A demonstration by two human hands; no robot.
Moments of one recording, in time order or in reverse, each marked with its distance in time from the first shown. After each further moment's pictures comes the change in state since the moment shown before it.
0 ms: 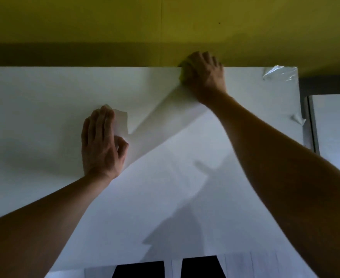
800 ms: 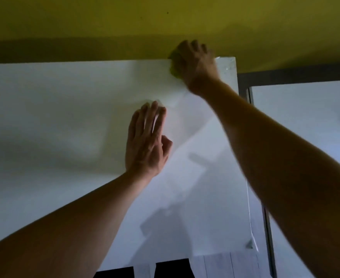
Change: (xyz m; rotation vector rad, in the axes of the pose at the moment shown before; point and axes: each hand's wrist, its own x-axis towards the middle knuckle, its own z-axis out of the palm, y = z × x) left_hand 0.018 0.271 0.062 -0.091 -0.067 0.204; right_hand -0.011 0.155 -0.061 -0.055 -0.087 -0.036
